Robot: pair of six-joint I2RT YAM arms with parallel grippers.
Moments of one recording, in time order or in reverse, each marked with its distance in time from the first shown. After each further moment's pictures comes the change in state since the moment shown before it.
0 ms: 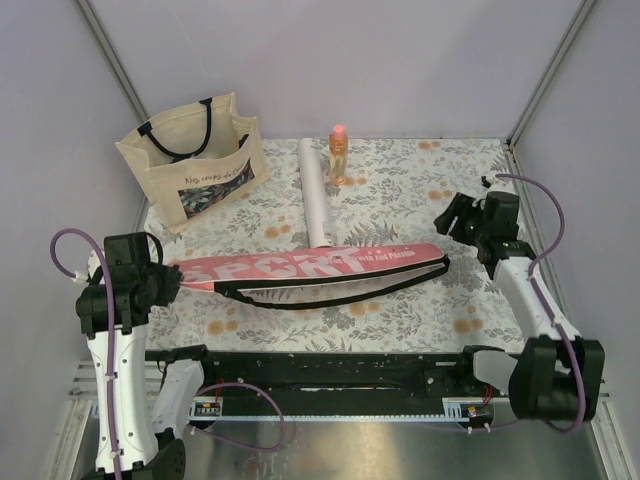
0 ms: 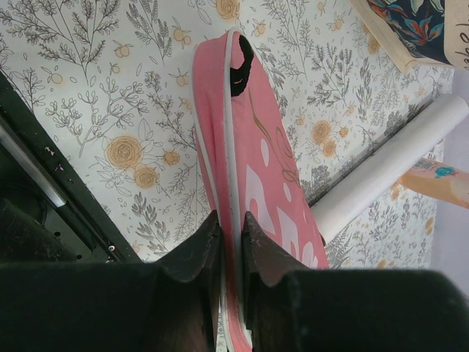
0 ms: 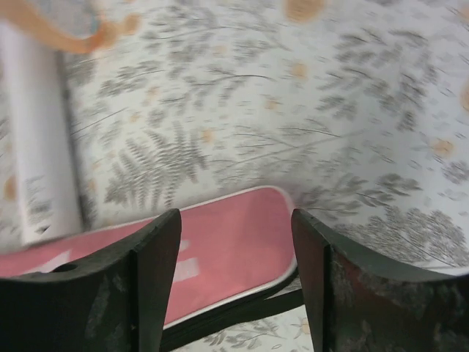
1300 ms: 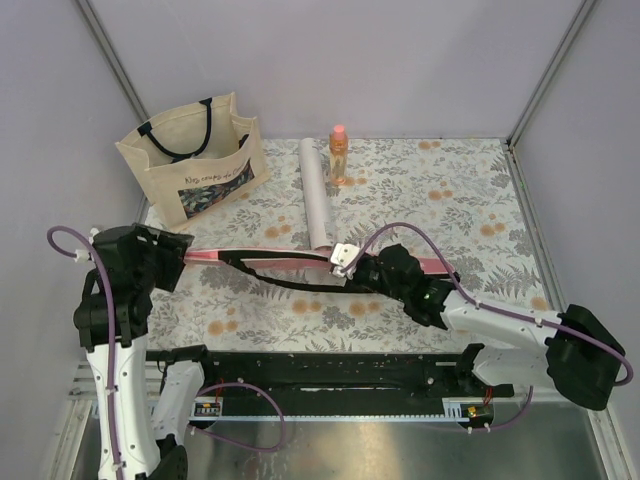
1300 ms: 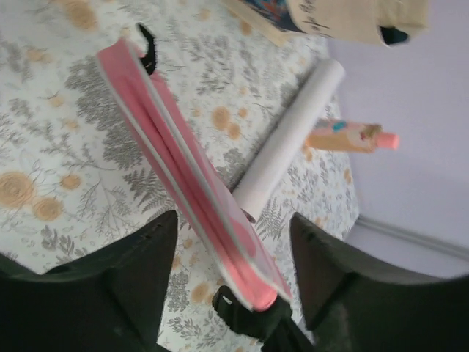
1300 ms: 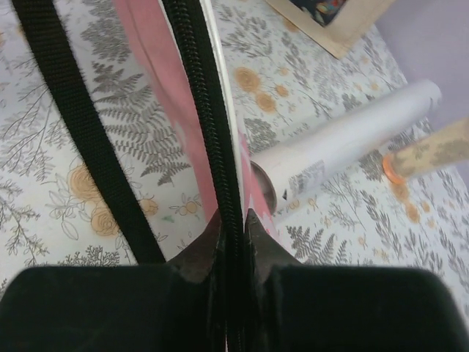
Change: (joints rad) left arm 0.003 -0.031 -0.002 0.205 0.140 0.046; right arm 1.006 -0.012 -0.169 0.509 0.071 -0.863
